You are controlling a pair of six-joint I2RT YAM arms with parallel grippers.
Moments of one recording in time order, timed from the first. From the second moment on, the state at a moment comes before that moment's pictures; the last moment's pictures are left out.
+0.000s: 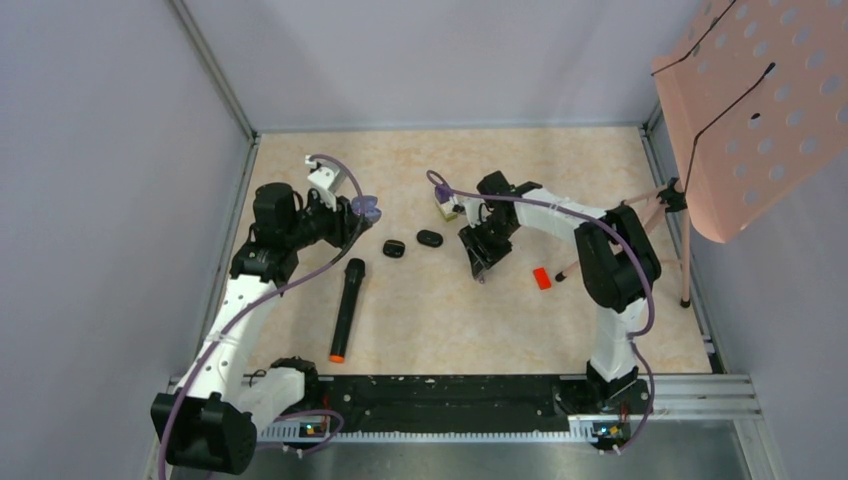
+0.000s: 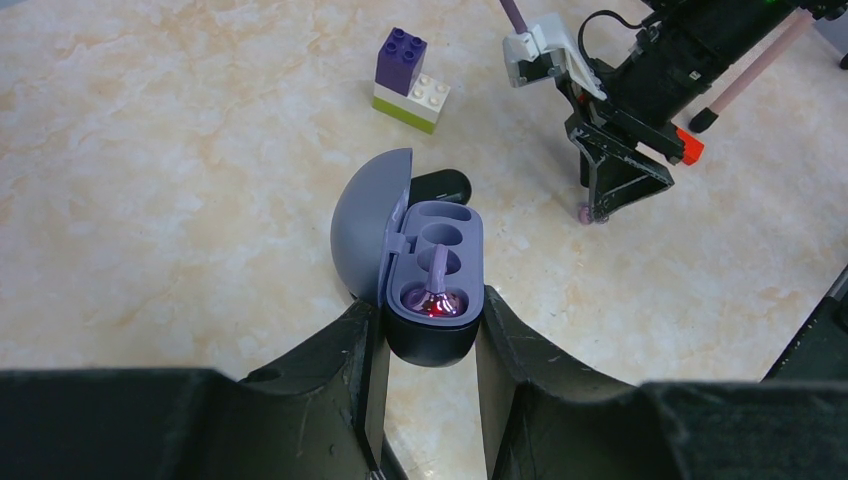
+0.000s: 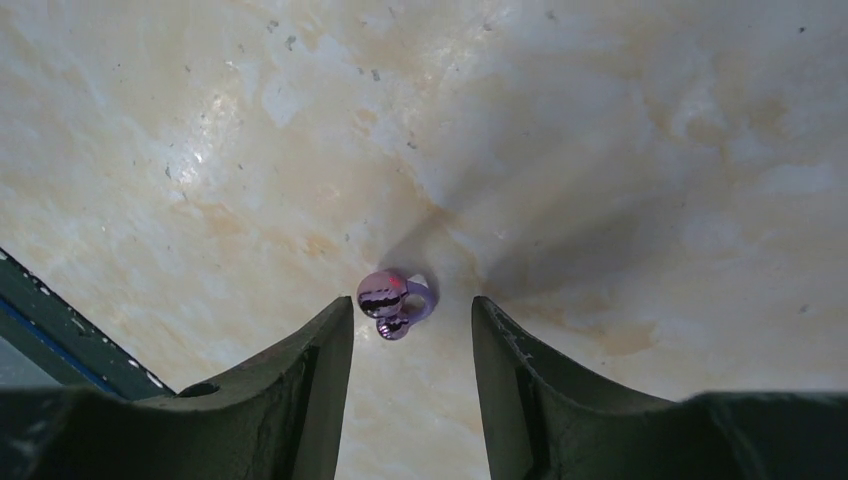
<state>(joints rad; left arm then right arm) -0.12 1.00 0.88 -0.28 0.61 0.05 0.52 1.93 1.33 -0.74 -0.40 -0.15</state>
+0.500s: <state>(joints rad) -0.11 1.00 0.88 -0.29 0.60 0.05 0.63 1.96 1.37 -0.75 -0.29 -0.10</state>
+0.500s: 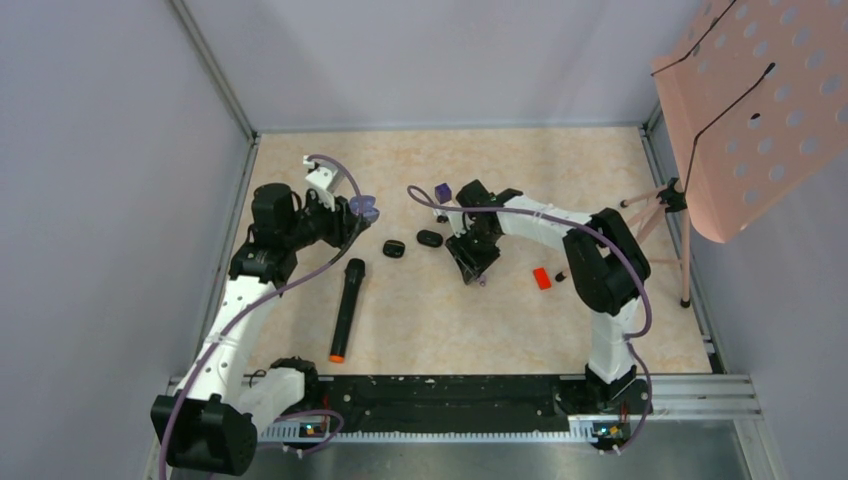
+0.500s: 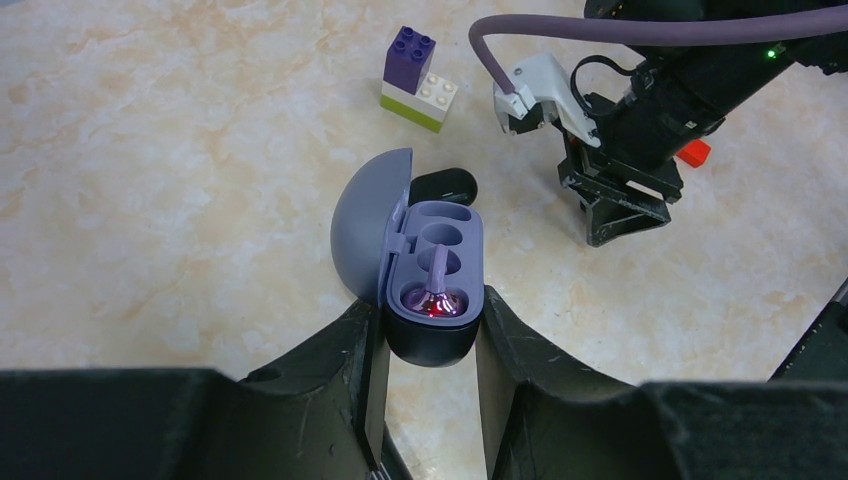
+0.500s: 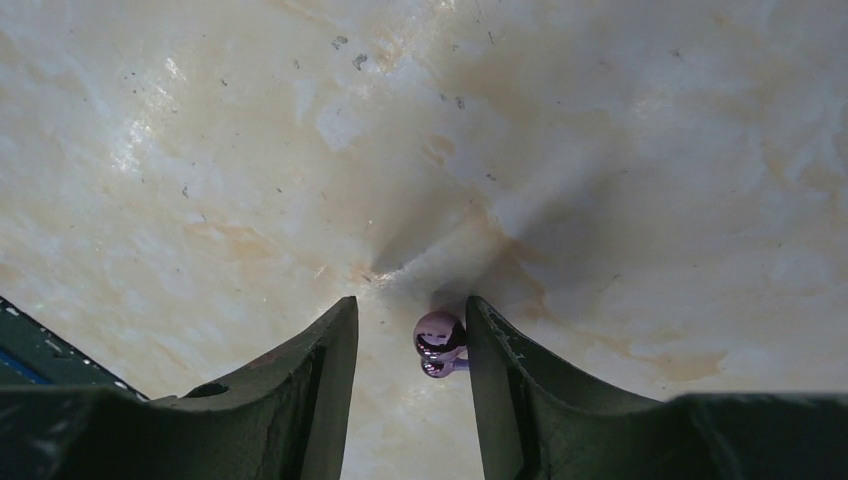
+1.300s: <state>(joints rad) -0.11 1.09 0.91 -0.23 0.64 0.02 0.57 1.83 1.26 -0.85 -0.21 -0.01</state>
